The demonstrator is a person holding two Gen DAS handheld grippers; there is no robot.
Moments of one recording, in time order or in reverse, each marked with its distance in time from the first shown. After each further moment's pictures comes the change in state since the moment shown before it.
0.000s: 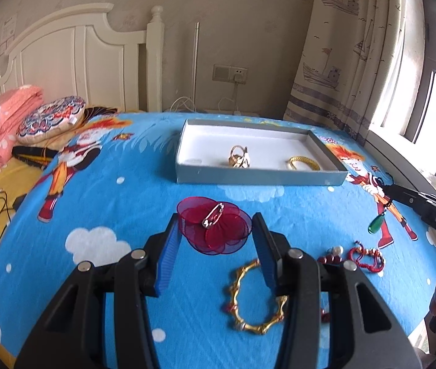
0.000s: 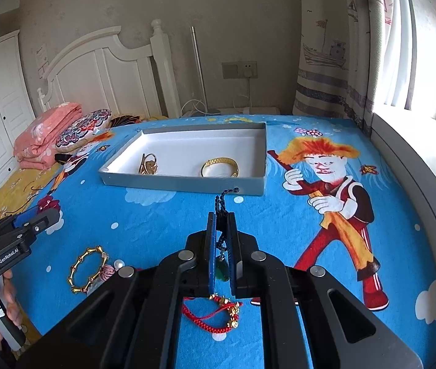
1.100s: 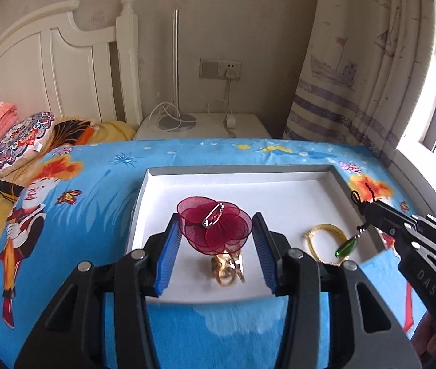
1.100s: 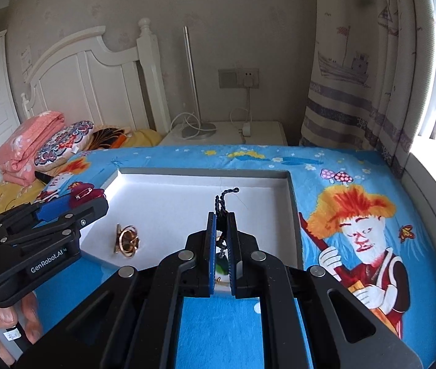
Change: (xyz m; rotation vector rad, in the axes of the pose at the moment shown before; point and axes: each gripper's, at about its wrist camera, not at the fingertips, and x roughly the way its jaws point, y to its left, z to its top) left arm 0.150 -0.022 0.118 0.042 0.073 -0.008; right arm 0.123 0.018 0.091 0.019 0.007 -0.065
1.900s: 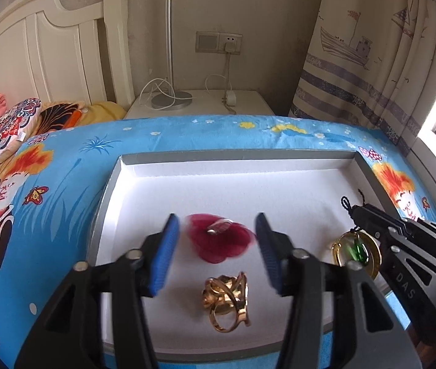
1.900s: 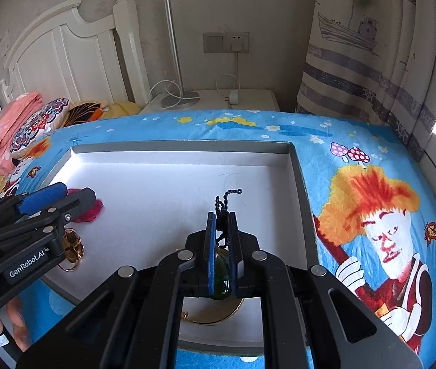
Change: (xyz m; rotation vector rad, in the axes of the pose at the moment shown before) left arm 0.066 -0.004 0.005 0.002 0.094 -0.003; right arm 0.077 -0.016 -0.001 0.008 0.124 -0.056
